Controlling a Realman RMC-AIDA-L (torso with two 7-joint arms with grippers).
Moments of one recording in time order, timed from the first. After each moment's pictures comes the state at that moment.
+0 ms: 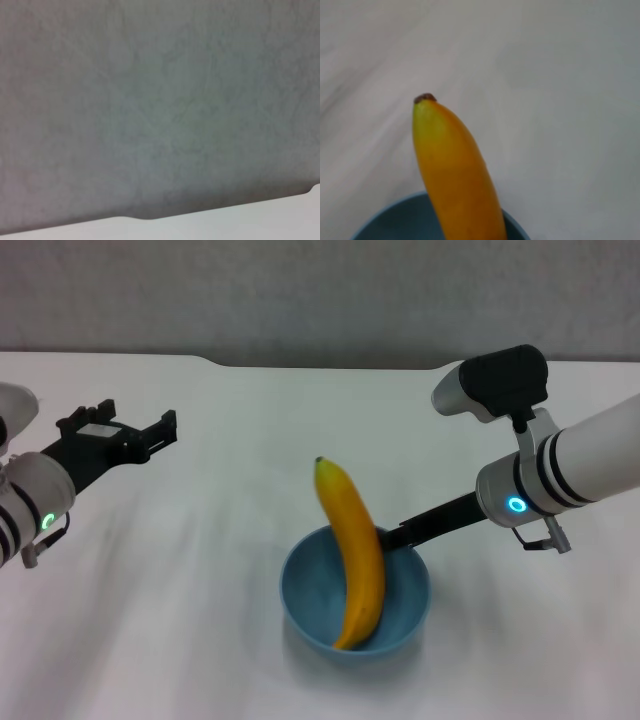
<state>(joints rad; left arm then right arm) -0.35 -2.04 -1.59 -0.86 0.88 -0.34 1.98 0.90 2.02 -1.54 -0.52 0.98 0.88 -0.61</state>
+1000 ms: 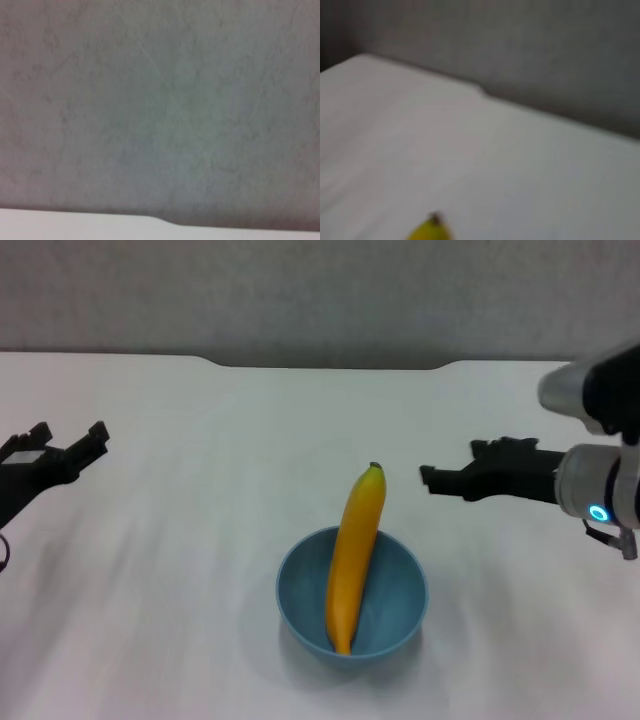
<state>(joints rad) -0.34 -2.04 -1.89 -0.60 0.81 -0.70 2.08 0.39 2.02 -1.63 -1.15 0.98 0.63 -0.71</state>
